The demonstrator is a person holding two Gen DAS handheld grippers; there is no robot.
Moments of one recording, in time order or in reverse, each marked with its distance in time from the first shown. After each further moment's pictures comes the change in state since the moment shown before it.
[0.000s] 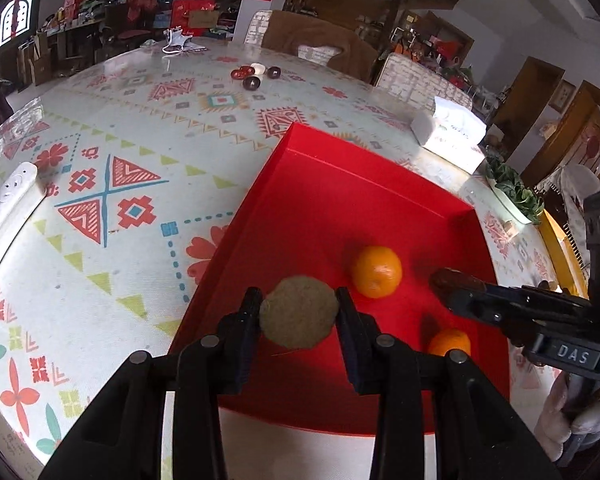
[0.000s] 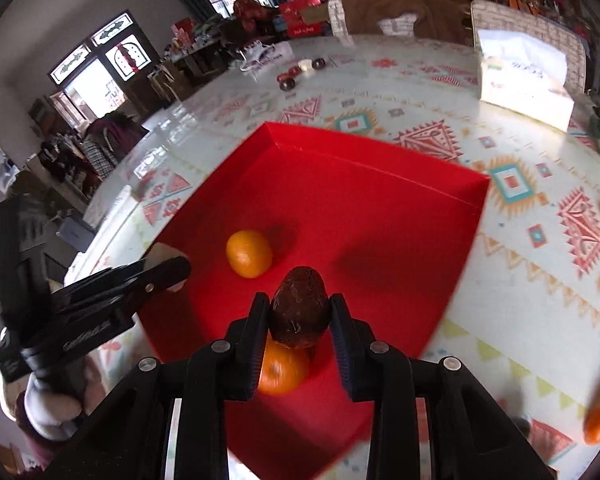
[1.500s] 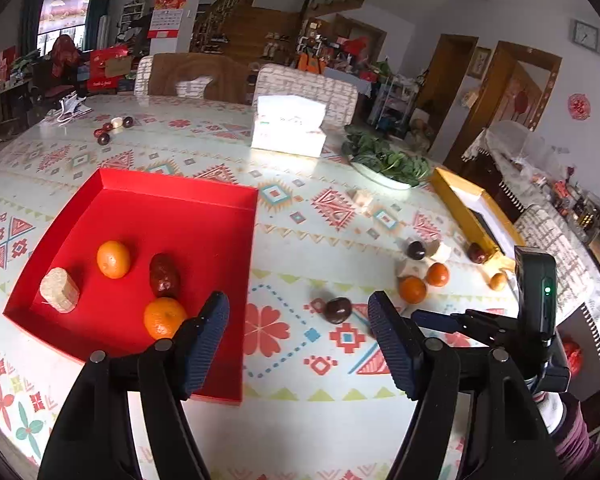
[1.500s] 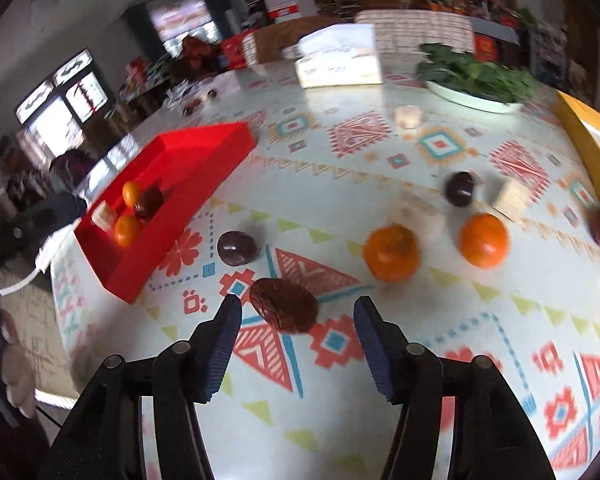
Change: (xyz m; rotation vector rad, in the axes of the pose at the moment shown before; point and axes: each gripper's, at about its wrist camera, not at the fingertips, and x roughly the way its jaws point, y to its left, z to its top) left arm -0.047 -0.193 -0.050 0.217 -0.079 -0.168; right arm -0.124 -0.133 -0.131 0.083 -0.126 -0.147
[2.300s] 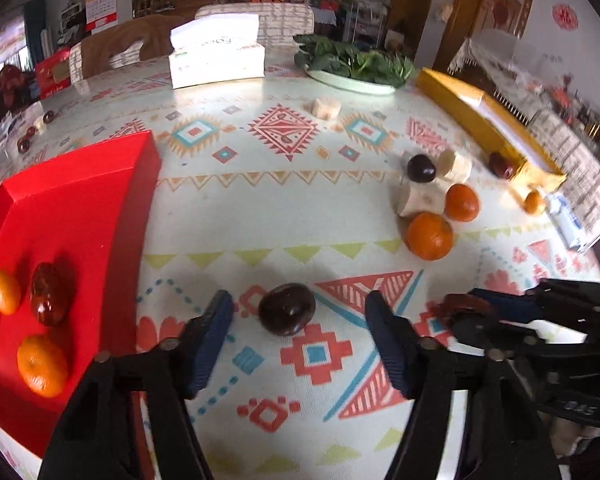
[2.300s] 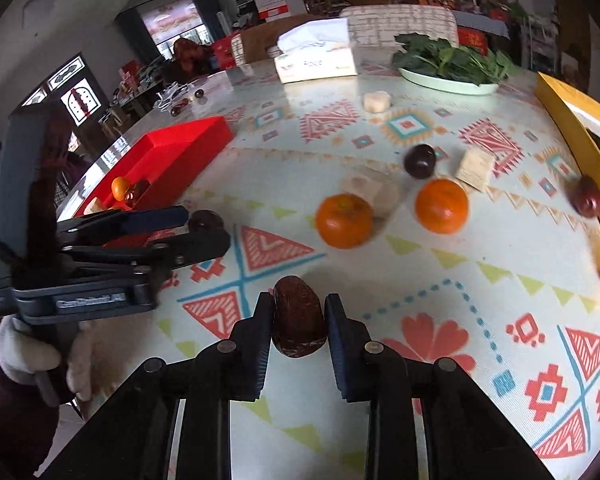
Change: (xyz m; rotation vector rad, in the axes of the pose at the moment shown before) left arm 0.123 -0.059 -0.014 0.231 0.229 0.017; right arm -0.020 -0.031 -0.025 0.058 -0.013 -0.009
